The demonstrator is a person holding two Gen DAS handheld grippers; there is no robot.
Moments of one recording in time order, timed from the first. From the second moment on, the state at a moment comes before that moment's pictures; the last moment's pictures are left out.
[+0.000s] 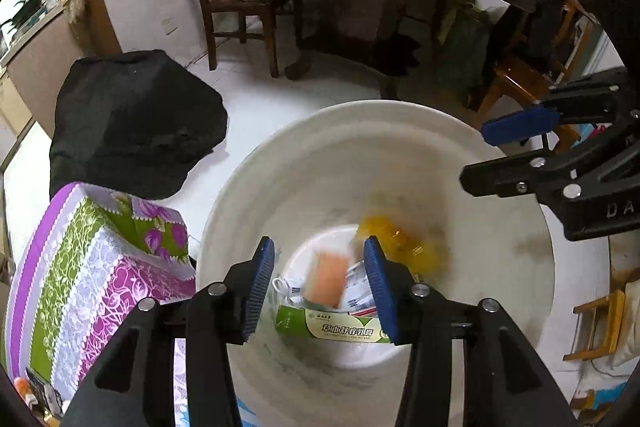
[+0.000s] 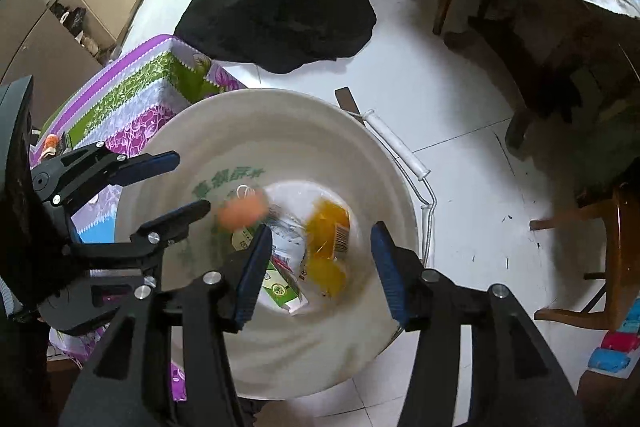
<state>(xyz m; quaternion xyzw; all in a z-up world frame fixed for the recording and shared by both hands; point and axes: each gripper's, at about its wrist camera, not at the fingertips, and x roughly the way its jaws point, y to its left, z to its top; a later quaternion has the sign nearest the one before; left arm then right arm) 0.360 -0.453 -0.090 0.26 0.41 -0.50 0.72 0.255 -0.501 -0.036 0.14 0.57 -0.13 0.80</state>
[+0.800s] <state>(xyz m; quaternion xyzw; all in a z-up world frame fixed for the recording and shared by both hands) 0.320 -0.416 -0.084 0.23 0.37 -0.47 0.76 0.240 -0.481 -0.037 0.10 0.54 -0.13 0.83</state>
